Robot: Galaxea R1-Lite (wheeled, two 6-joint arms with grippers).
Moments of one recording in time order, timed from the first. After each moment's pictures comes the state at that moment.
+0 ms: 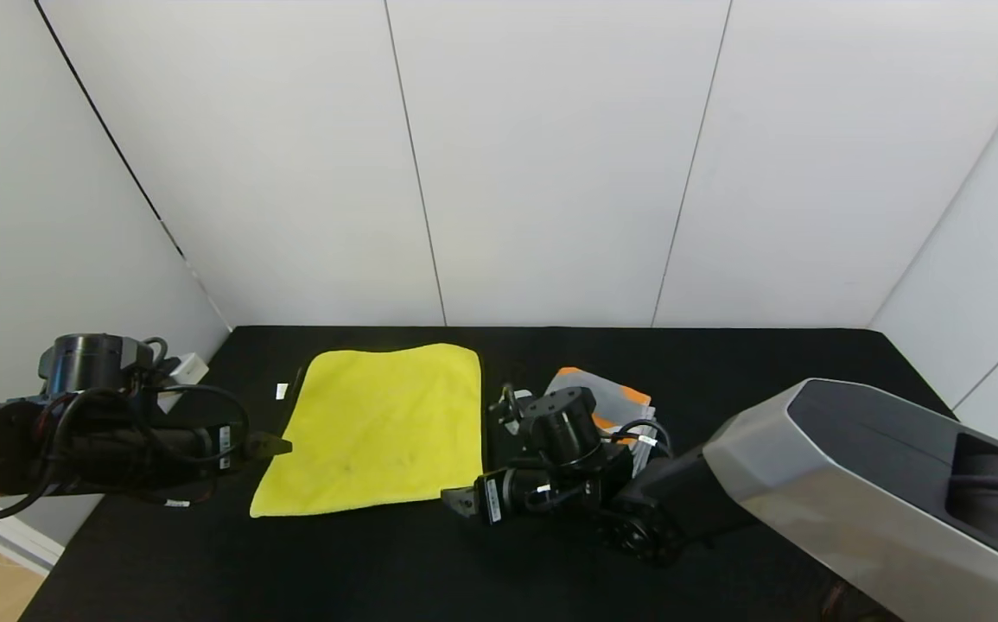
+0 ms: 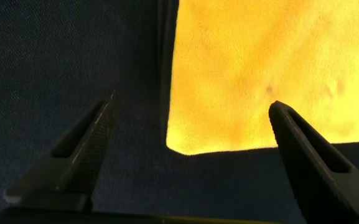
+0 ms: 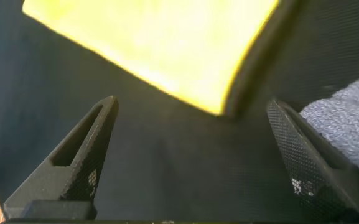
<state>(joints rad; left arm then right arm) 0.20 1.88 -0.85 -0.20 -0.25 -0.06 0.74 2.43 -1.39 -0.50 0.18 0.34</state>
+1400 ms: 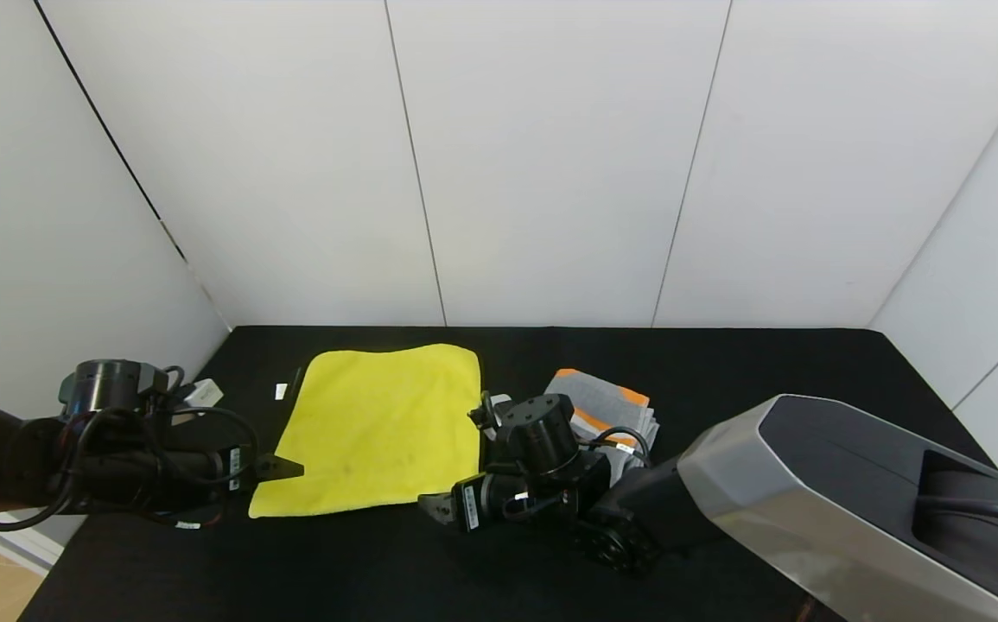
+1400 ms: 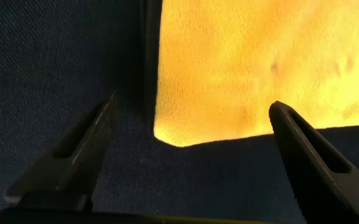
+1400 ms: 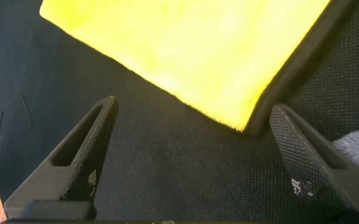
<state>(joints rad) 0.21 1.95 -0.82 -0.20 -0.34 -0.07 0.79 2.48 -1.45 -0.52 0.18 0.35</state>
